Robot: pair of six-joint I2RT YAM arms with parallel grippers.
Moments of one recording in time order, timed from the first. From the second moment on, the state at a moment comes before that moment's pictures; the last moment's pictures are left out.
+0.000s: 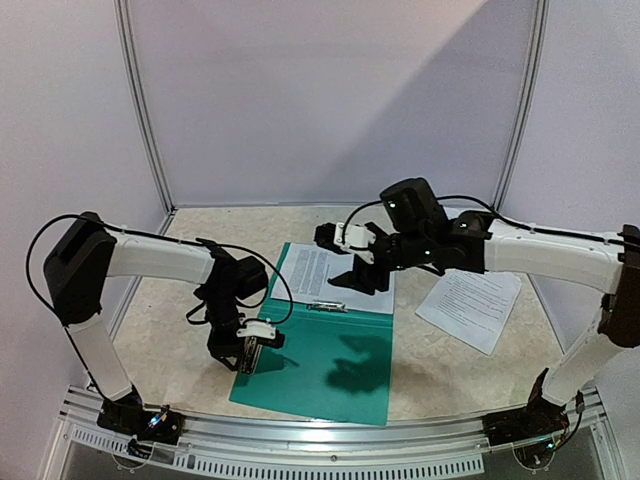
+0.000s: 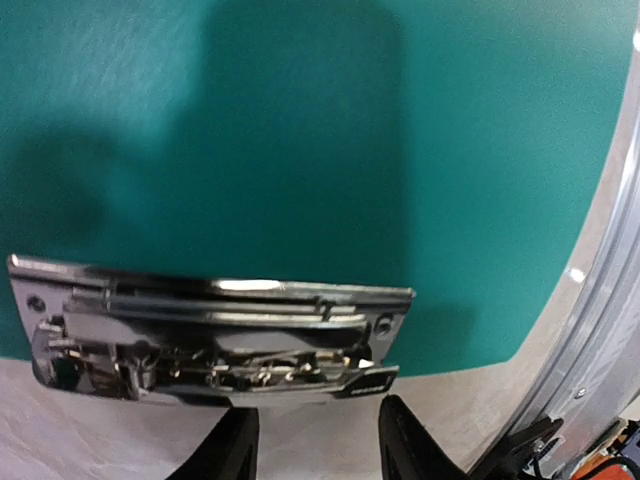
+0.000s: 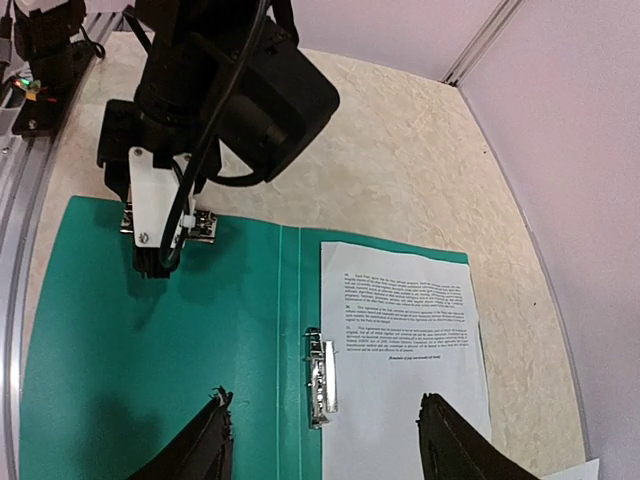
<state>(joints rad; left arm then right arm) -0.73 1.79 1.04 -1.01 0.18 0.75 0.92 1.60 1.28 -0.30 -0.20 -0.56</state>
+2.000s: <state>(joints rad) -0.52 1.97 1.26 -0.58 0.40 0.17 1.35 2.14 1.49 -0.32 0.02 -0.45</state>
